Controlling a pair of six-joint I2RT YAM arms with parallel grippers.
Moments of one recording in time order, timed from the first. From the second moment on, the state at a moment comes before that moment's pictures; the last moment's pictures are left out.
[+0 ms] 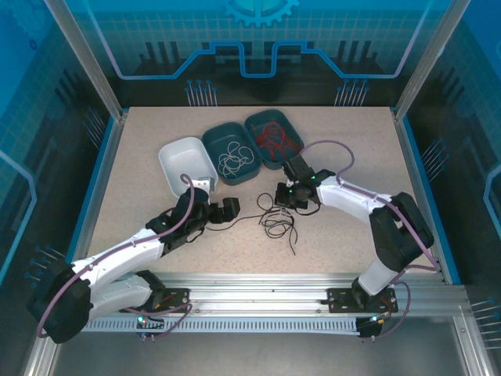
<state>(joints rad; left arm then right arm) -0.61 1.07 0.52 -0.07 -0.10 -0.65 0.56 1.62 1.04 -0.52 -0.14 0.71</state>
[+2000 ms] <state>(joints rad) -0.73 1.50 0.65 0.50 0.28 -0.45 0.60 1.00 1.10 -0.46 -0.27 0.50</state>
